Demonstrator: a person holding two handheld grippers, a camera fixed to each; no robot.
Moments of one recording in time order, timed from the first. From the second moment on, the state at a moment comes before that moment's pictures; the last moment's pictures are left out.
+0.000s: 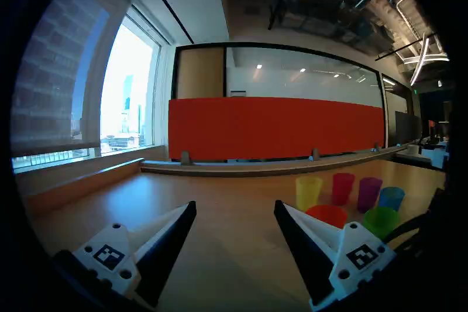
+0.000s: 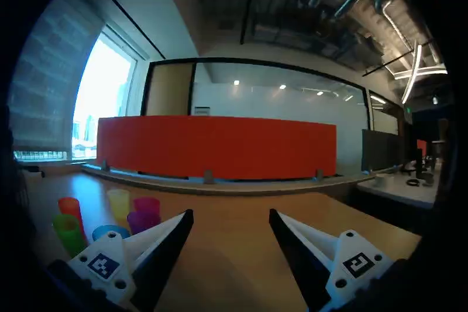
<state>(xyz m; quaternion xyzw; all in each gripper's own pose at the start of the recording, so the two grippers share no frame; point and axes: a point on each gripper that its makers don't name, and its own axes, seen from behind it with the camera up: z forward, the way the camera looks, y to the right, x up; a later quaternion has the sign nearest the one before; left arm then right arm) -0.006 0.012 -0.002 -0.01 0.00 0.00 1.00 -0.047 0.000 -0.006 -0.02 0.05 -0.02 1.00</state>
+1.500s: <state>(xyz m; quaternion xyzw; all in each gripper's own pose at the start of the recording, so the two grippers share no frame) -0.006 0.013 -0.001 -0.01 0.00 0.00 1.00 -0.068 0.009 0.004 -0.03 0.03 0.00 1.00</state>
